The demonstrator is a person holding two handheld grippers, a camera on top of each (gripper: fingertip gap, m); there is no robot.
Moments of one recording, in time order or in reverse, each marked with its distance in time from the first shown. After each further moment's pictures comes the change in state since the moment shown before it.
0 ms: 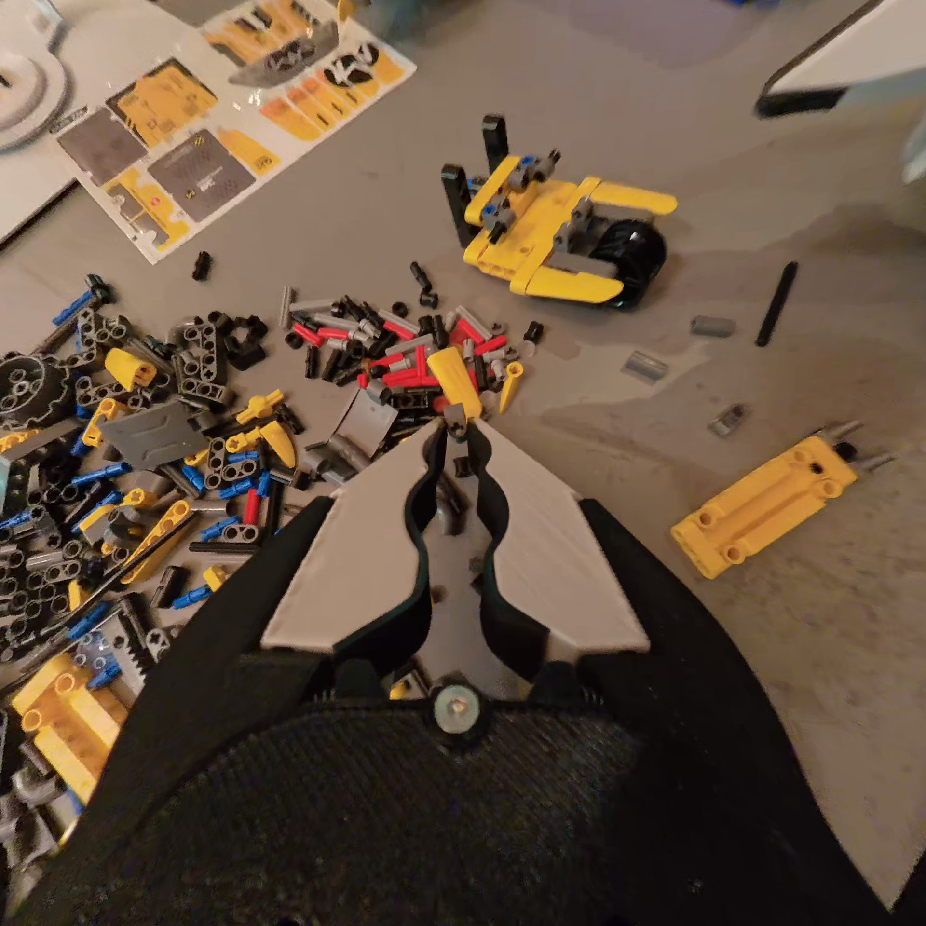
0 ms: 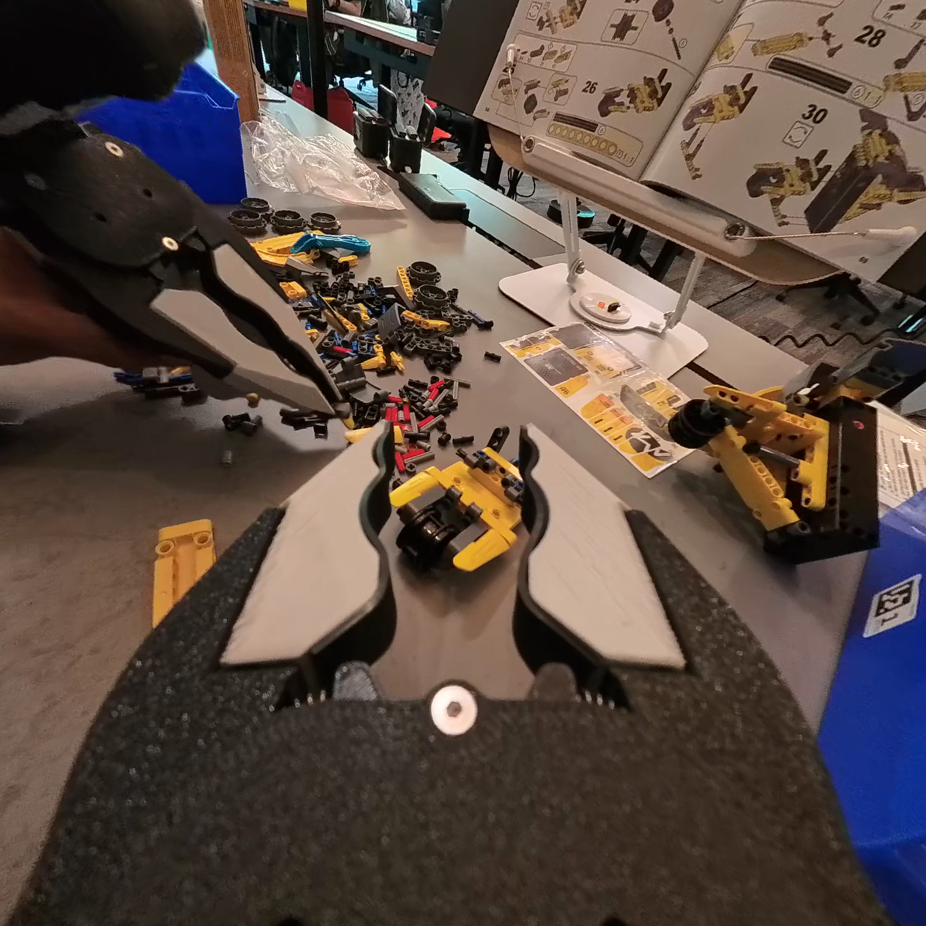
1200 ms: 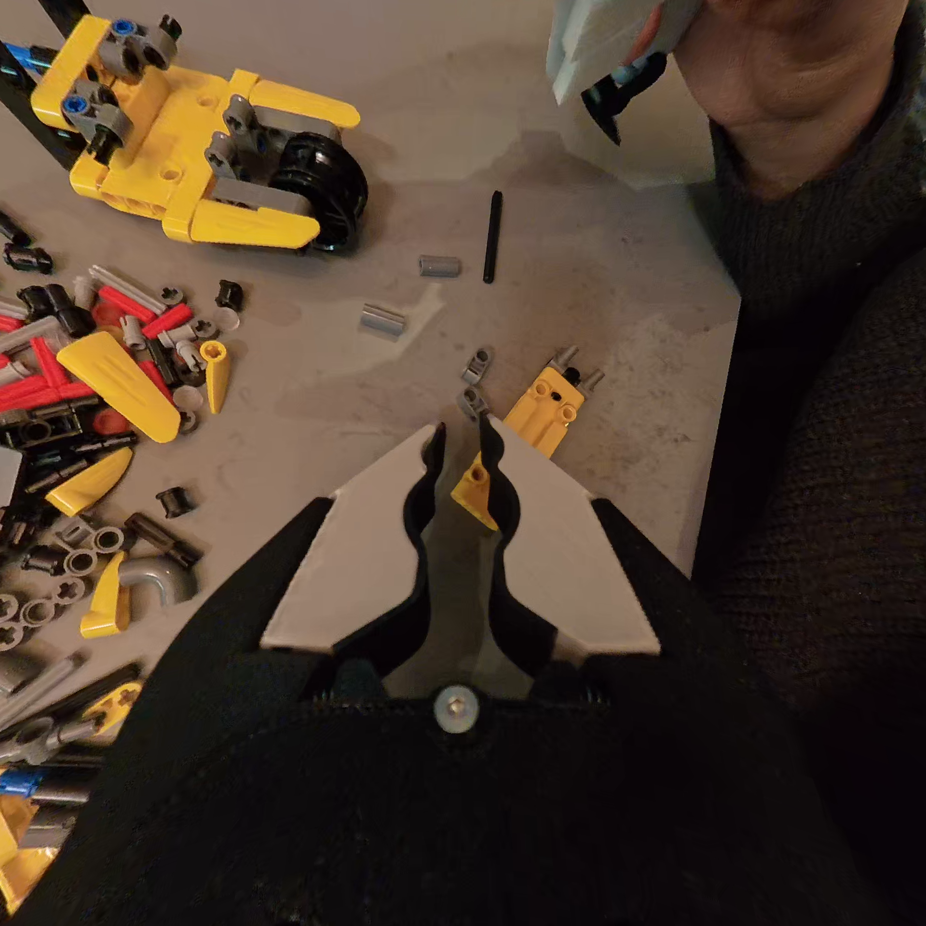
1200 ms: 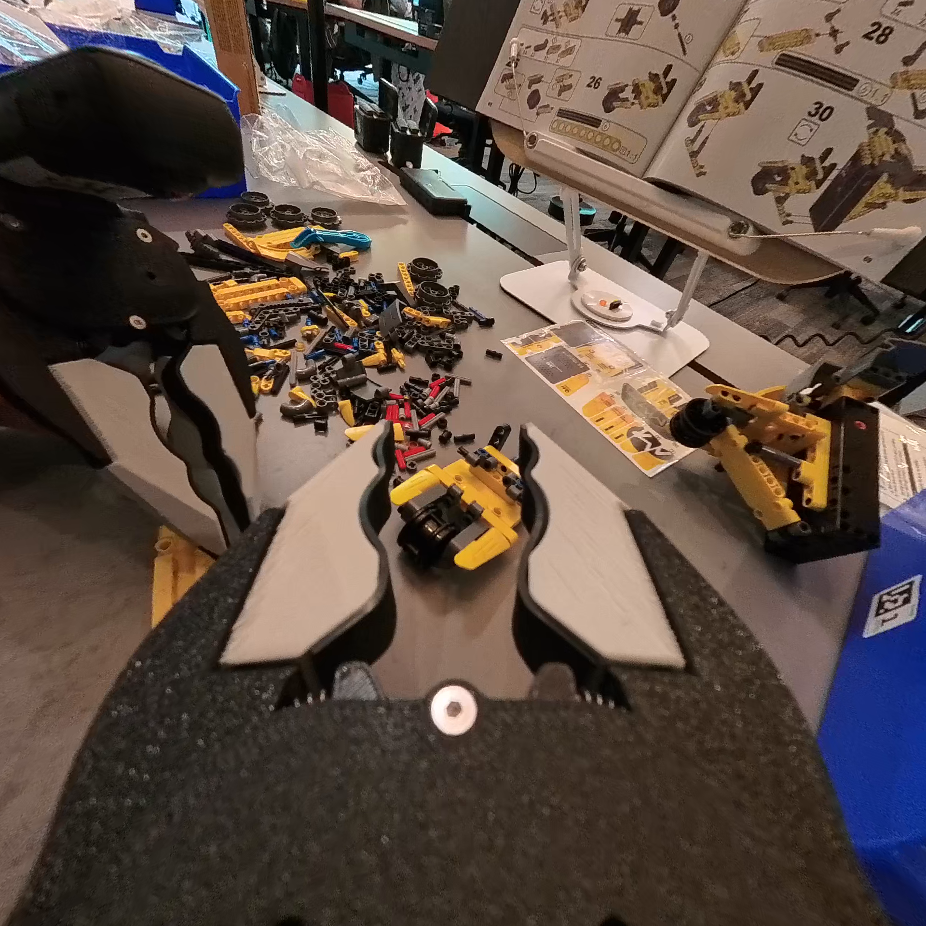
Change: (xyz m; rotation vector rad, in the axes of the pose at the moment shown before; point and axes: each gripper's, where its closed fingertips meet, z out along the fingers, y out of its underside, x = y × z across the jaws) left arm 0.100 0.020 -0.004 -0.118 0.522 -0.008; right arm -0.001 0.001 0.000 -0.007 -0.001 -0.007
